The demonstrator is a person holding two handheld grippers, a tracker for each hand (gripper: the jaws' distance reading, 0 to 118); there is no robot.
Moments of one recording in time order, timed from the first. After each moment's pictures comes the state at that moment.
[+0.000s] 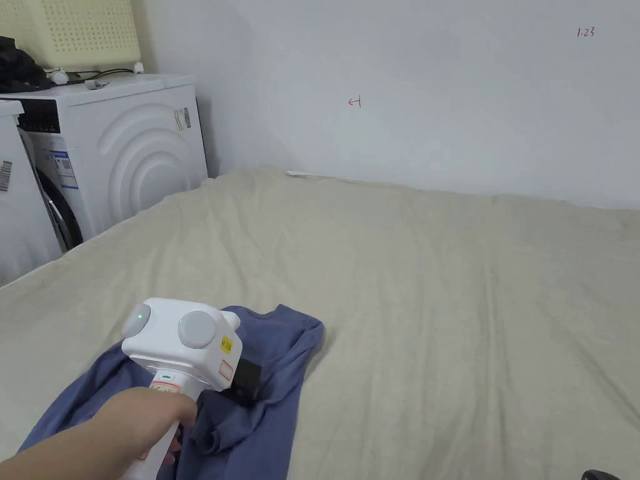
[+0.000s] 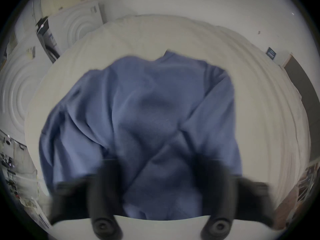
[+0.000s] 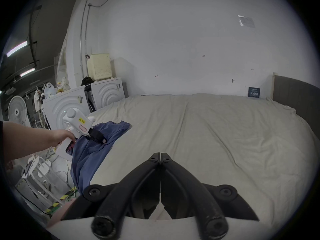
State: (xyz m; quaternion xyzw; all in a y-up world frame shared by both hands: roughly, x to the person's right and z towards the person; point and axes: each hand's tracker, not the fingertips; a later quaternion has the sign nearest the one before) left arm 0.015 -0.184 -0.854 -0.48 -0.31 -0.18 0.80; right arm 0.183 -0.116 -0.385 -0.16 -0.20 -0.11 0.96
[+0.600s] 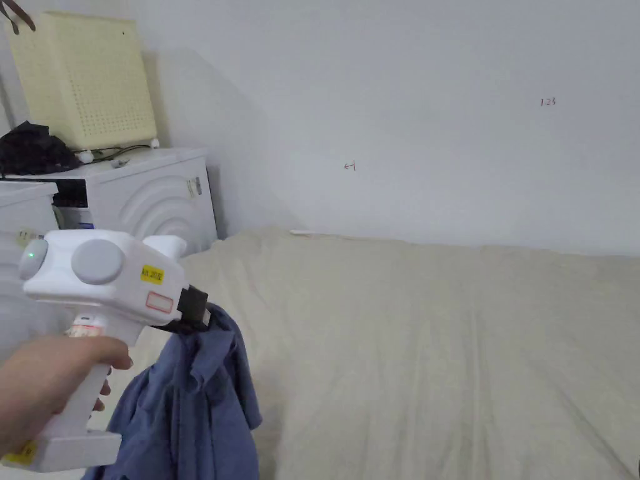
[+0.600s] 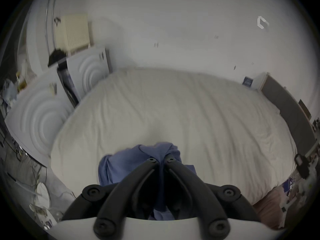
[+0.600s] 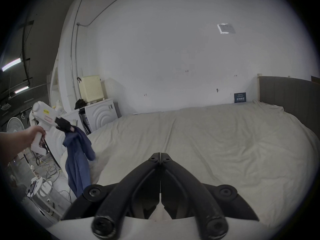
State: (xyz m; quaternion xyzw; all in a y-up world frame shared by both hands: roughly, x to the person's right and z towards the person) left arm -0.058 0.051 -0.758 -0.33 -0.36 -0.11 0.86; right arm 0.210 -0.061 -0.317 -0.09 -0.25 -0.14 0.96
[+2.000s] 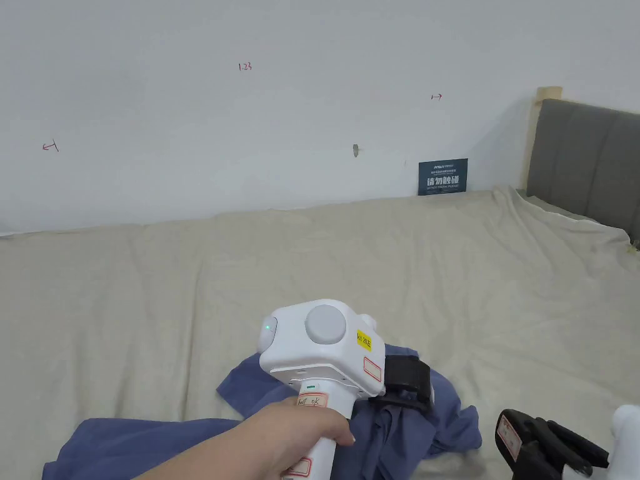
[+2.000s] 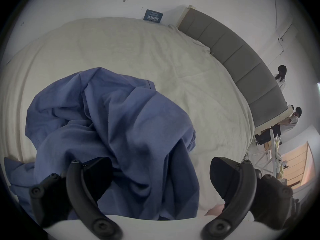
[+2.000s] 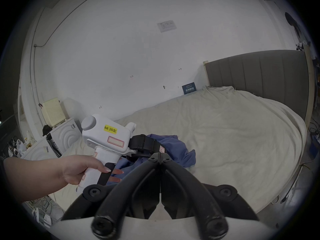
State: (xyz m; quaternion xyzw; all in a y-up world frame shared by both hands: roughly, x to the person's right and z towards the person) left arm 0.413 -0.129 -0.468 -0.50 -0.62 -0.18 0.58; right arm 0.304 -0.095 -0.179 -0.07 -0.41 -0.23 0.88
